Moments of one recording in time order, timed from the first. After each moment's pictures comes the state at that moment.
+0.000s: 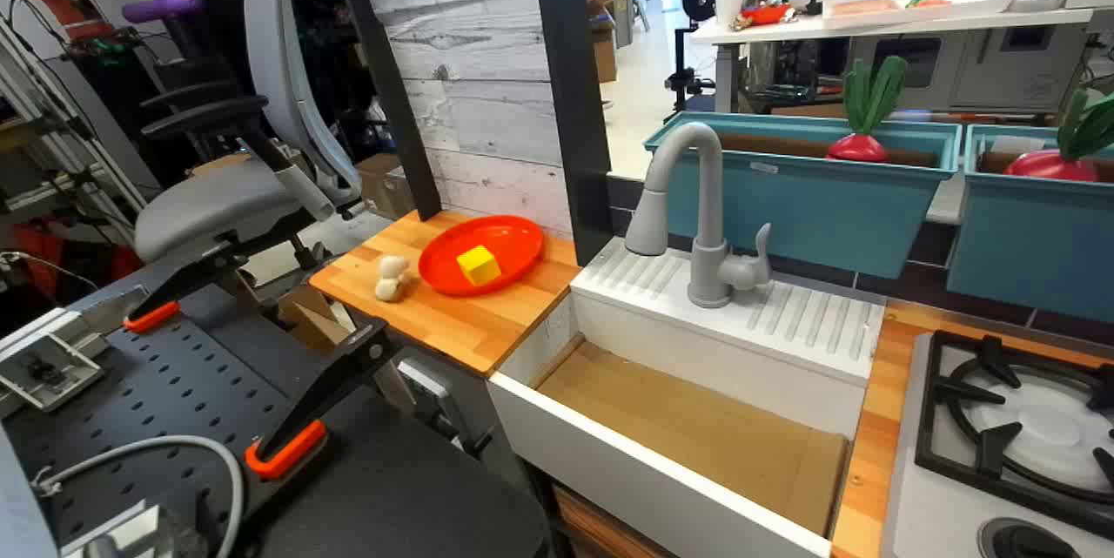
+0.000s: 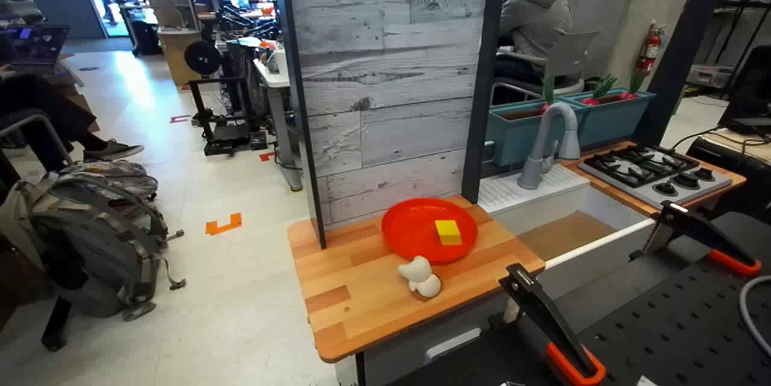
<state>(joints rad) 0.07 -0.51 0.00 -2.44 0.27 2.10 0.13</state>
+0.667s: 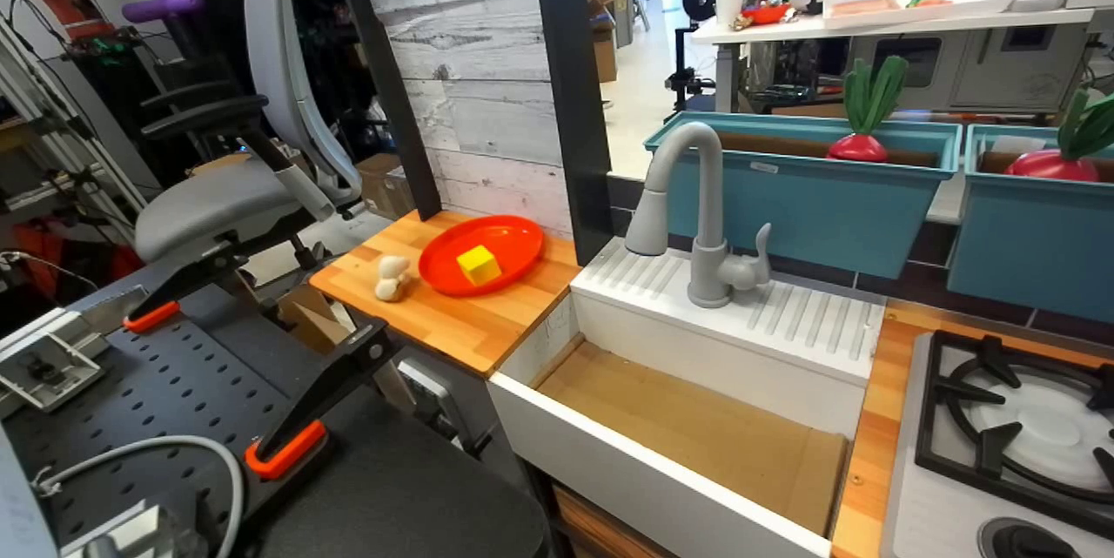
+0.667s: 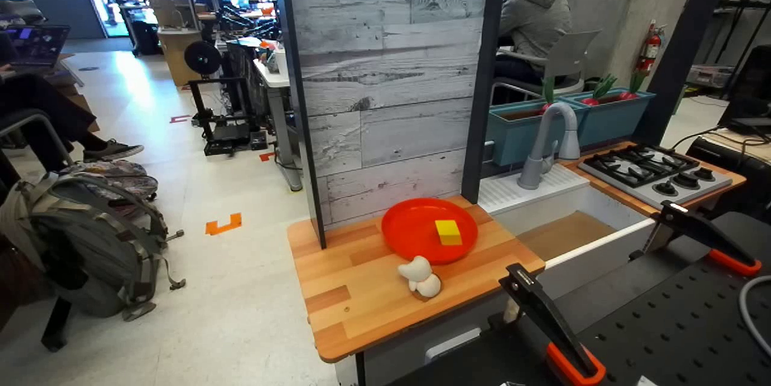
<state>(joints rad) 0.02 -0.47 0.00 -2.44 0.24 2.15 0.13</state>
